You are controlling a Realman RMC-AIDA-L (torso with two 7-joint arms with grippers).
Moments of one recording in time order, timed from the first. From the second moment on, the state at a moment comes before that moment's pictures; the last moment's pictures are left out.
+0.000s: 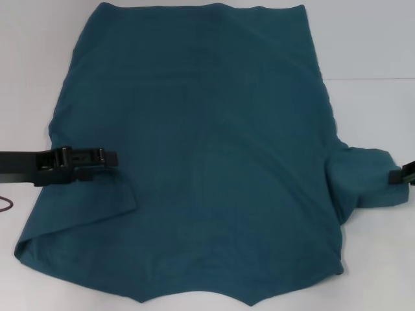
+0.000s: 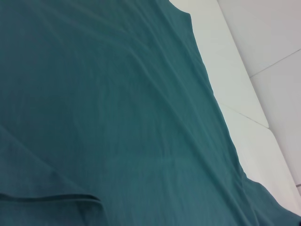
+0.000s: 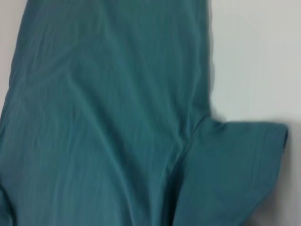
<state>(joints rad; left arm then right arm) -0.56 -2.06 0.52 0.93 2.31 1.59 -2.45 0.60 1.87 -0.59 -0.62 -2.36 -1.38 2.47</state>
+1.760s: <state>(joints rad) -0.55 -2.05 0.52 0.93 2.31 1.59 -2.45 0.57 1.81 -0.58 -0.67 -2.43 -1.39 2.50</state>
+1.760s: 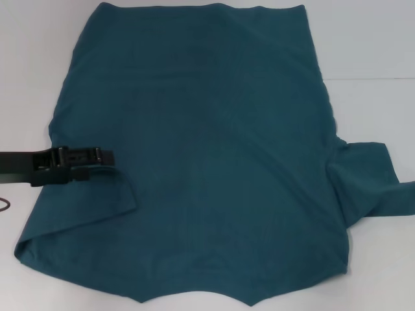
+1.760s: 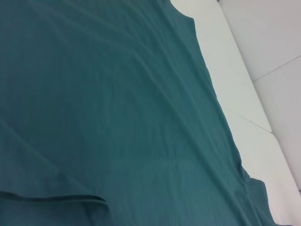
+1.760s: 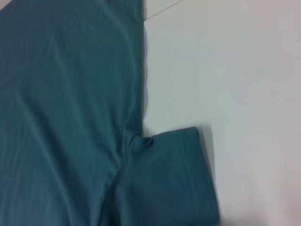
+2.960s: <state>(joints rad) -0.55 -2.06 0.52 0.93 2.31 1.59 -2.45 0.58 1.86 -0.64 -0.65 -2.43 -1.28 2.43</state>
